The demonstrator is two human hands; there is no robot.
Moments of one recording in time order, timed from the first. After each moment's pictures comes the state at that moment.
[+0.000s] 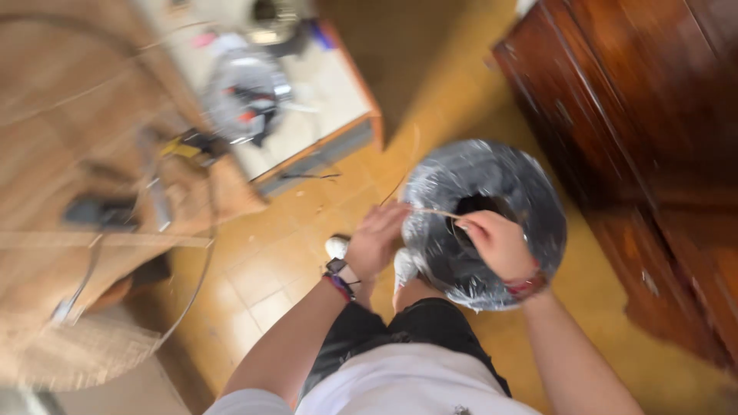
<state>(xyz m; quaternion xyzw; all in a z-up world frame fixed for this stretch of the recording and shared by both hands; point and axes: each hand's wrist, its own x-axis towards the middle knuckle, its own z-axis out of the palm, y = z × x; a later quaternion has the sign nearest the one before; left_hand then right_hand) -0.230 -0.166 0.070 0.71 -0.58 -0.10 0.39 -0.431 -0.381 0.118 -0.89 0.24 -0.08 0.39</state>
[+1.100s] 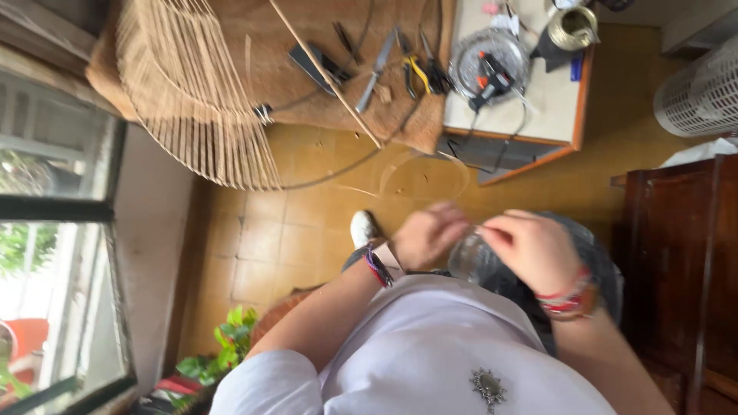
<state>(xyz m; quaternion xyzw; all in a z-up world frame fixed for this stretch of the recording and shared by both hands) -0.222 0.038 0.238 0.73 -0.39 -0.14 0.54 -0.277 -0.171 0.319 -0.98 -0.07 0.04 0.18</state>
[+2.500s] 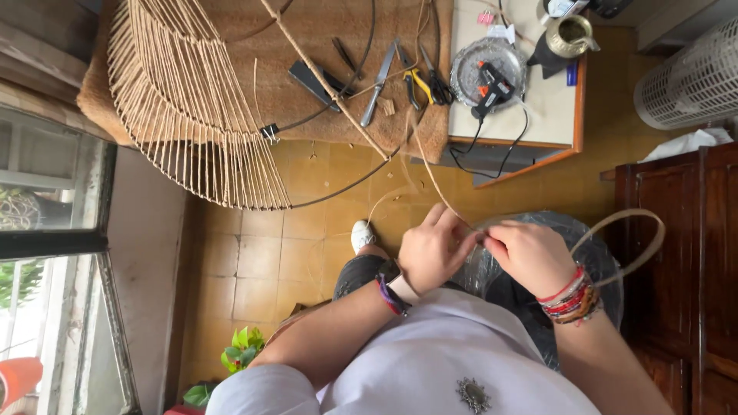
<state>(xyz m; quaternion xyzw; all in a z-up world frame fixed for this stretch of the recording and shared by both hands) -0.234 0.057 0.268 0.88 -0.20 -0.01 0.43 -0.266 -0.140 0.292 -0.99 -0.04 0.12 0.04</state>
